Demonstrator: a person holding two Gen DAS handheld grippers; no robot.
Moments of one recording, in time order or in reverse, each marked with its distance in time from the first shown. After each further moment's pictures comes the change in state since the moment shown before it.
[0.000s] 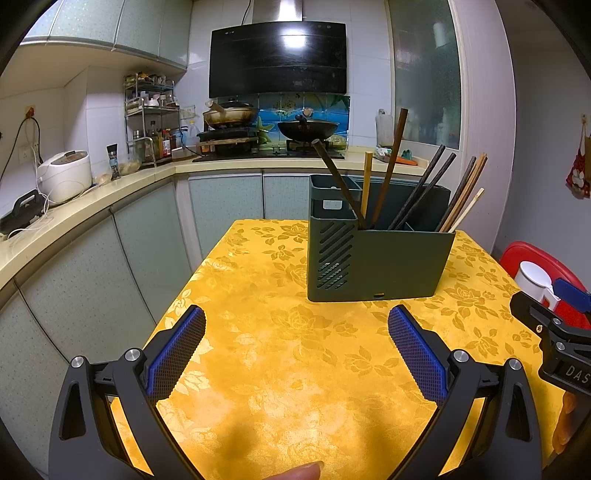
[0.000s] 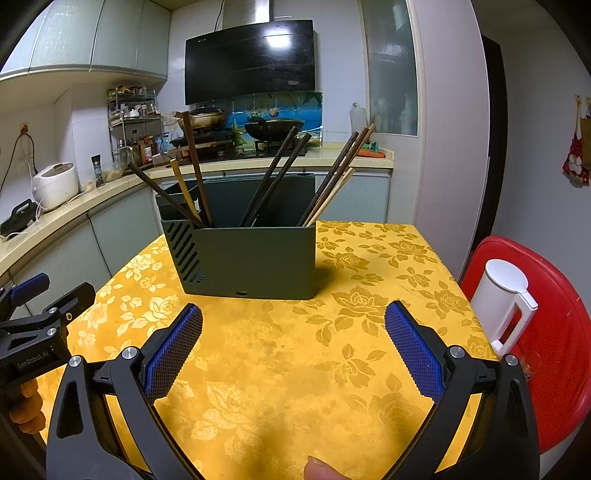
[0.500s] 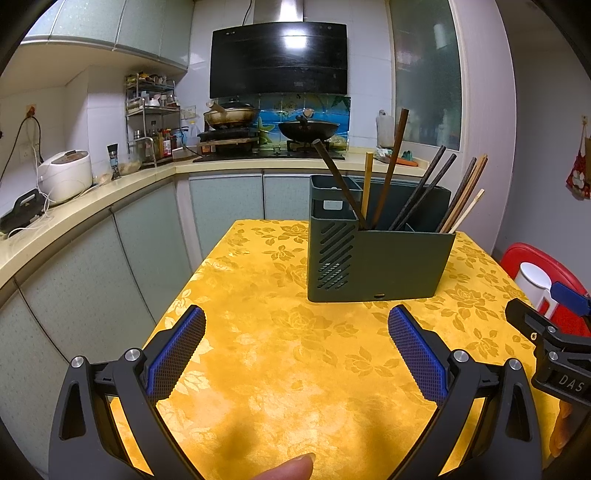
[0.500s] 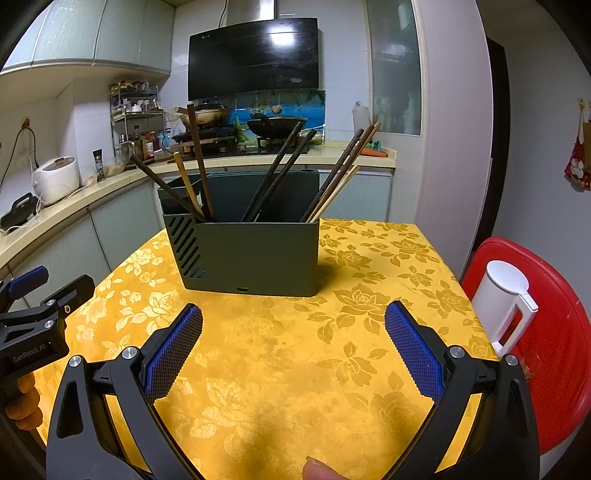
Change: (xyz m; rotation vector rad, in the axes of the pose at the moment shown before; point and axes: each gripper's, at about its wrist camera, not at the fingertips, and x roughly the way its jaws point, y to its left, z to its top) left arm 0.002 -0.001 0.000 0.000 0.001 0.000; right arm 0.004 0.000 -0.002 -0.013 0.013 0.004
